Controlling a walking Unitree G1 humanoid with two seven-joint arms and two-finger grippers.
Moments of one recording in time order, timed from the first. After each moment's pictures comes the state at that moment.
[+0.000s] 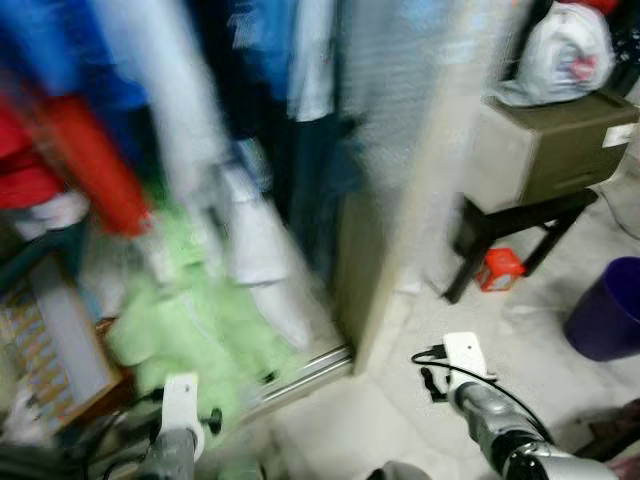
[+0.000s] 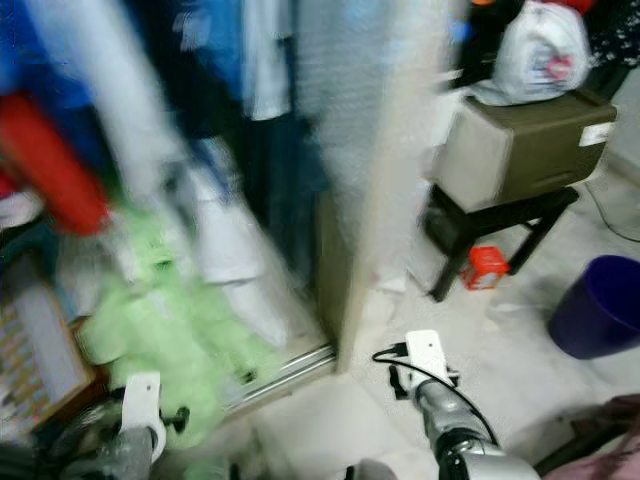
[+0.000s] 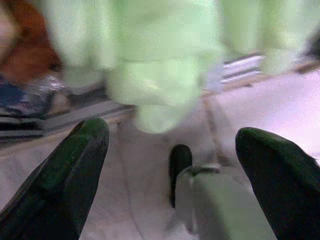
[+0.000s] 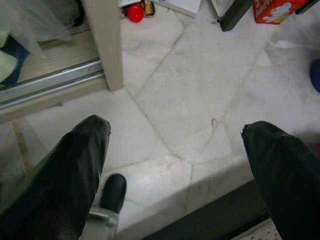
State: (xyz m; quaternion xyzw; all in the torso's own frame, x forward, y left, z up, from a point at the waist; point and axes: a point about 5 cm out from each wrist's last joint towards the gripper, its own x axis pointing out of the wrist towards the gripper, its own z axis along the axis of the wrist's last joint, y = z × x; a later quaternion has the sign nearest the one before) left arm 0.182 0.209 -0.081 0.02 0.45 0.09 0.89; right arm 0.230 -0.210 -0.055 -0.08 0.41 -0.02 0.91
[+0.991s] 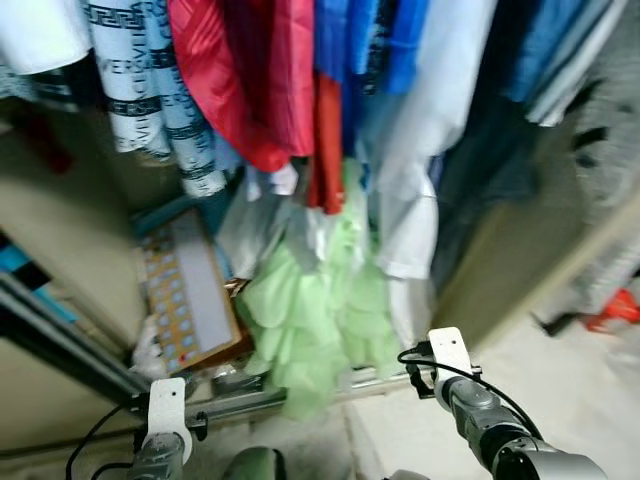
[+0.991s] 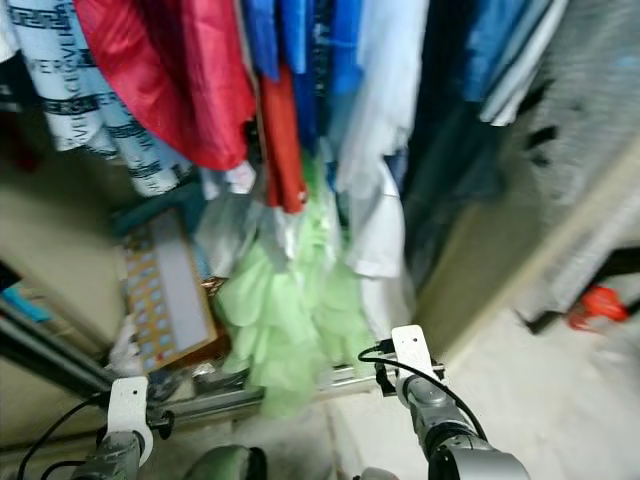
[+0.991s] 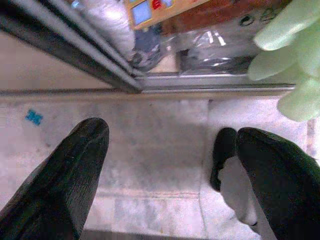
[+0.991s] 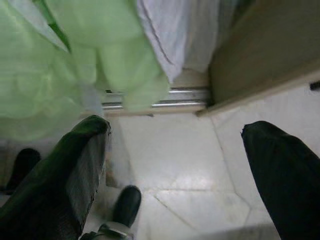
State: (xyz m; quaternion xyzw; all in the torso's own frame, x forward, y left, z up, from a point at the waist) left arm 0.168 0.216 -0.086 0.03 0.46 0.12 0.88; right arm 0.236 -0.199 -0.052 -0.09 0.40 0.01 0.91
